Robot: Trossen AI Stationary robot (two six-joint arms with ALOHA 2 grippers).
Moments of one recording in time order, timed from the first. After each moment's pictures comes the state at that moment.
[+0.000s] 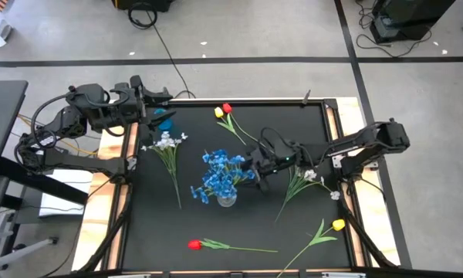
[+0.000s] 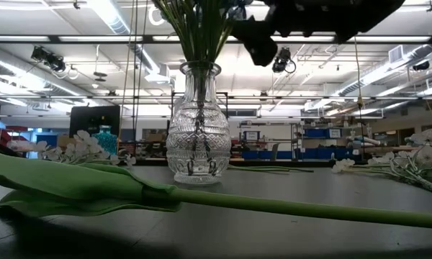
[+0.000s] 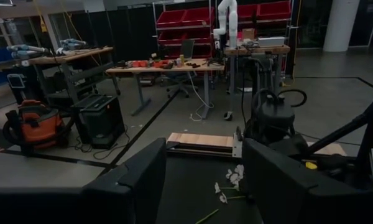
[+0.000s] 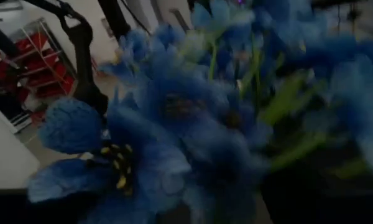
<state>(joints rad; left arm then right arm) 0.19 0.86 1.32 -0.48 -0.09 0.06 0.04 1.49 0.80 0.54 -0.28 0.32</state>
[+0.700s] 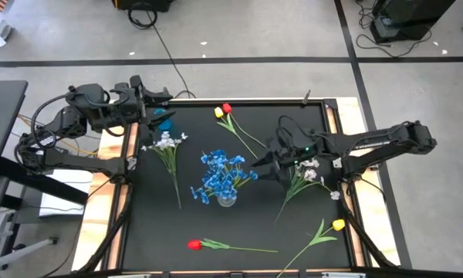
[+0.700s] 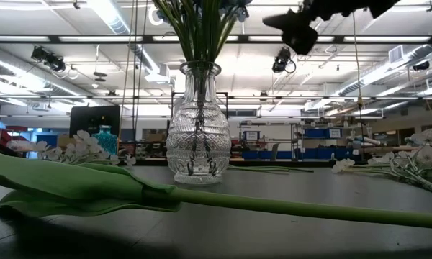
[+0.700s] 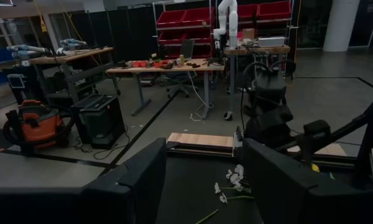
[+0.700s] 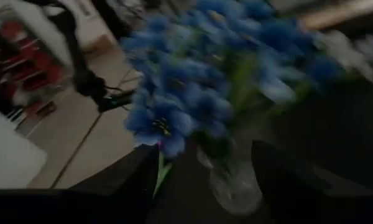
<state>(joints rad) 0.19 0.86 1.32 -0.48 -0.09 0.06 0.01 1.16 0.80 0.05 -0.26 0.40</state>
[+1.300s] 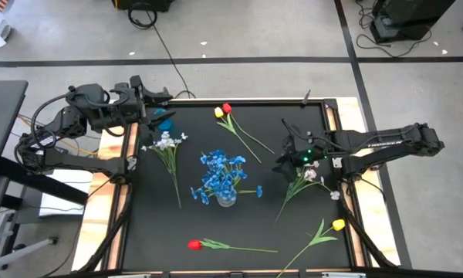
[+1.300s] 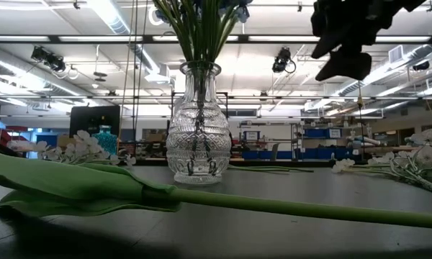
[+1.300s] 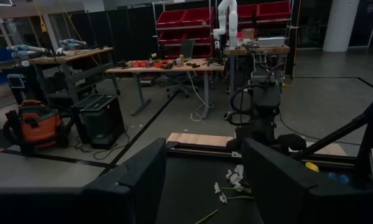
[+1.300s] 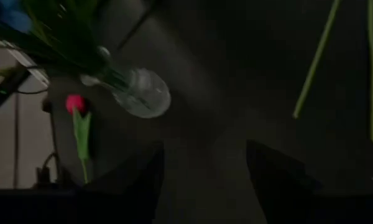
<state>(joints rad) 0.19 0.86 1.32 -0.48 -0.09 0.06 0.00 1.03 0.80 -0.52 -0.04 0.69</state>
